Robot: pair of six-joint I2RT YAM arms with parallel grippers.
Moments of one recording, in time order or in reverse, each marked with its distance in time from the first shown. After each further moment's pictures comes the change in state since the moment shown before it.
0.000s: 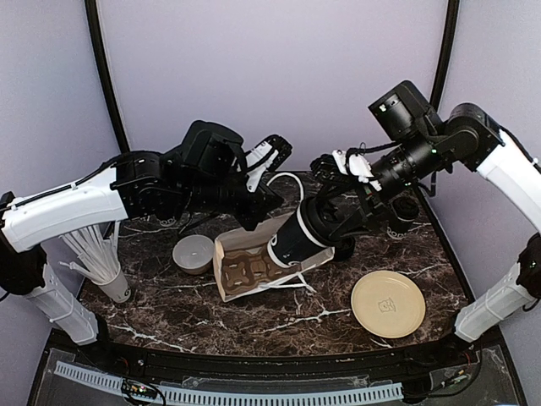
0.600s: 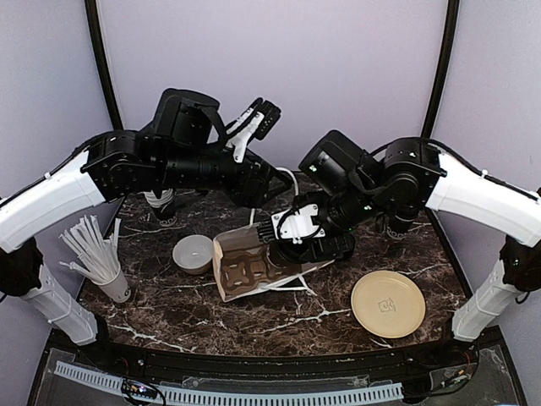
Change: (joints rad) left arm 0.000 -0.018 0.142 -0.060 0.066 -0.054; right arm 0.252 0.144 -0.120 0.159 0.594 -0.004
